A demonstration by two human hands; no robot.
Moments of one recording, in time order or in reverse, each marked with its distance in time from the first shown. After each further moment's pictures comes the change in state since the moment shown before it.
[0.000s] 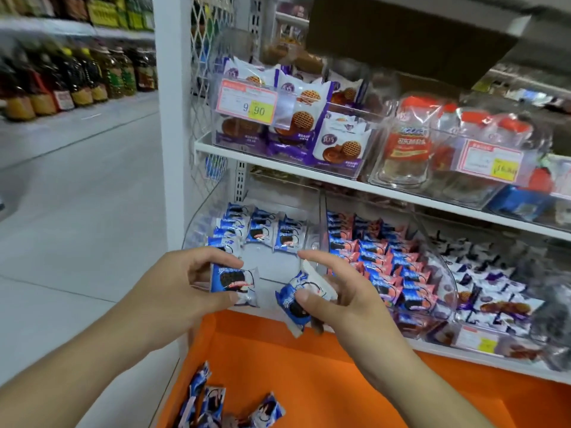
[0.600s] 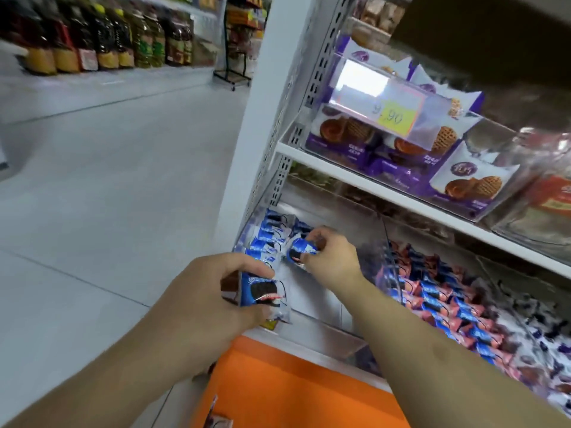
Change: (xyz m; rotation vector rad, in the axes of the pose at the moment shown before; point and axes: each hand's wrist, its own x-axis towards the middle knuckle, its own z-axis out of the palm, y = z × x) left_hand 0.050 -0.051 -0.032 -0.072 0.052 -0.006; right_hand 0.246 0.063 0.063 -0.776 0.223 0.008
